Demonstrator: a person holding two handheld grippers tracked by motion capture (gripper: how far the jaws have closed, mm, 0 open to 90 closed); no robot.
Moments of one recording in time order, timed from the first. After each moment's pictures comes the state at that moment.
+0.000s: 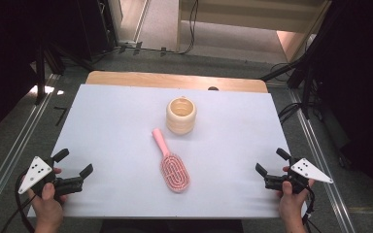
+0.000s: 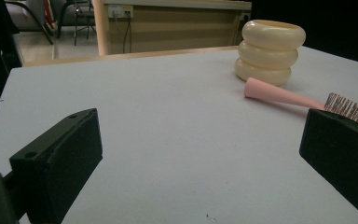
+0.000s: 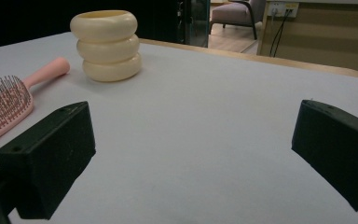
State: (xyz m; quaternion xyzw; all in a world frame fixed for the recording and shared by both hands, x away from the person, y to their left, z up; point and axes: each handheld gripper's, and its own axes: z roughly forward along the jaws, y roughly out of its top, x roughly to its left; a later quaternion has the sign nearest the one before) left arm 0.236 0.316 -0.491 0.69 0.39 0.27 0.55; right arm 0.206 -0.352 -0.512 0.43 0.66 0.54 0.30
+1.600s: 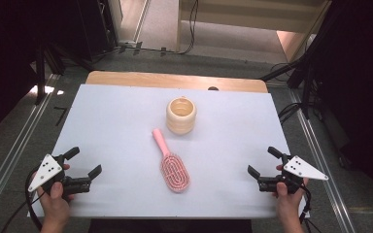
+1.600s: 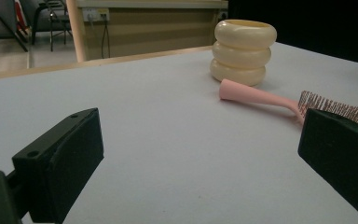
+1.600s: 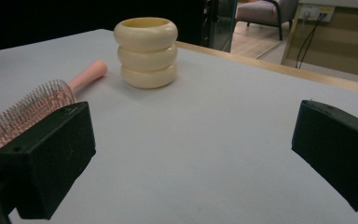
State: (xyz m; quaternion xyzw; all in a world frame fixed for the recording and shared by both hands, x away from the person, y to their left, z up) left arm 0.240 0.298 -0.489 0.71 0.35 0.26 0.56; right arm 0.203 -0.323 -0.484 0.39 0.70 0.54 0.27
